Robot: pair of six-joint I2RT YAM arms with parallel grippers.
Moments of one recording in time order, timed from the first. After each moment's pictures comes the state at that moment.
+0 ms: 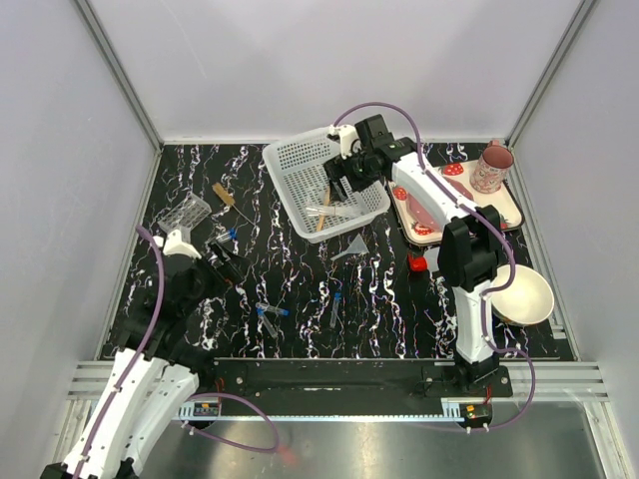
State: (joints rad) left arm -0.30 0.46 0.61 -0.66 -0.04 -0.76; right arm 0.46 2.11 1.97 -0.74 -0.30 -0.11
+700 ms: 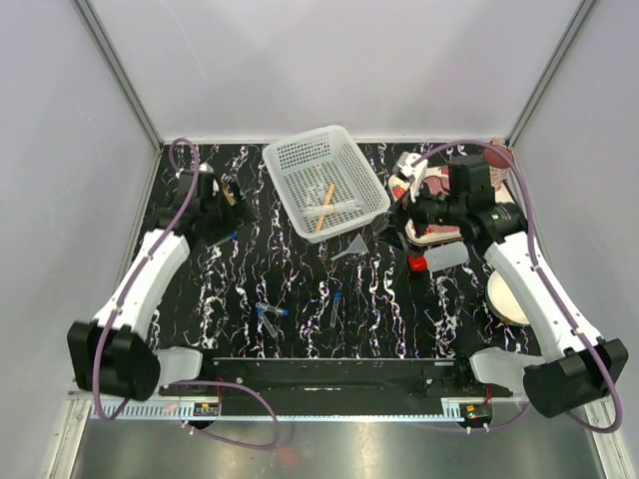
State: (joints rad) left arm -0.18 1.19 1.05 -0.65 0.09 -0.64; right arm 0.35 1.24 1.28 -0.66 -0.67 -0.34
